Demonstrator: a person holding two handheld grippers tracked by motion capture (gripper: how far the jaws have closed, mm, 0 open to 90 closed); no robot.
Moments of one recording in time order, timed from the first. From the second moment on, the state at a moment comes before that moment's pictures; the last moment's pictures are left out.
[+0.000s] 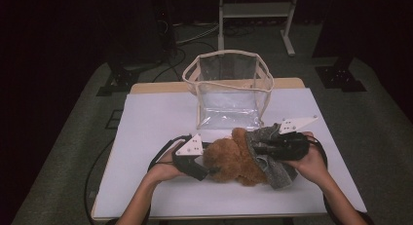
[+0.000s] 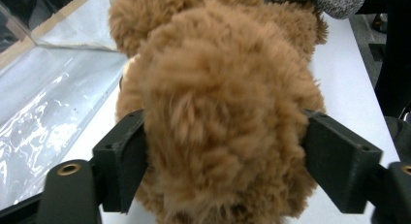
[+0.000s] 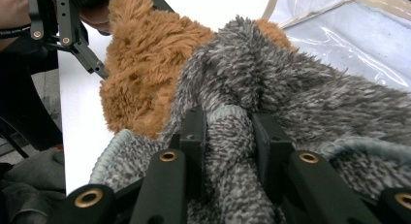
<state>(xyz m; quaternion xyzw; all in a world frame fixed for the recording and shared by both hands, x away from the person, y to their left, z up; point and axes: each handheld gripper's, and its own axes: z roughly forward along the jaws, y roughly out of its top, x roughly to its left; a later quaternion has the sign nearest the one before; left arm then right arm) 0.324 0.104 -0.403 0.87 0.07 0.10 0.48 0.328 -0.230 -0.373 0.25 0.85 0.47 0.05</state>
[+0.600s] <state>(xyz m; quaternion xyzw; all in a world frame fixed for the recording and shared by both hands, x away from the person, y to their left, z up) 0.331 0.094 -0.421 0.87 0.11 0.06 0.48 0.322 -0.245 -0.375 0.26 0.85 0.46 0.05</state>
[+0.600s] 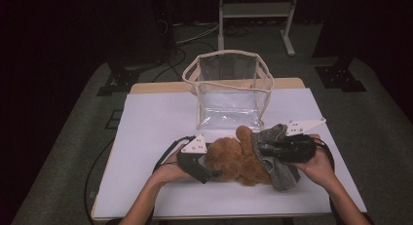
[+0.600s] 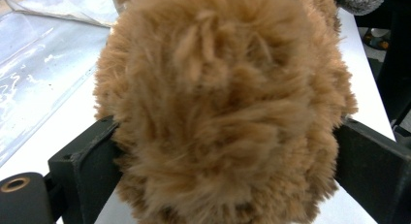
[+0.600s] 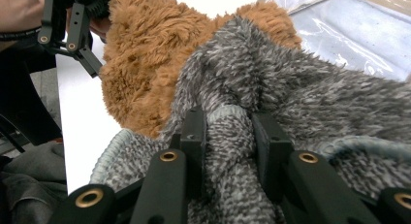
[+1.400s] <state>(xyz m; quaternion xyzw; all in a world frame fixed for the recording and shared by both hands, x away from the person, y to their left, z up) 0.324 0.108 -0.385 0.82 0.11 0.11 0.54 0.327 -0.216 -0.363 0.24 0.83 0.50 0.03</state>
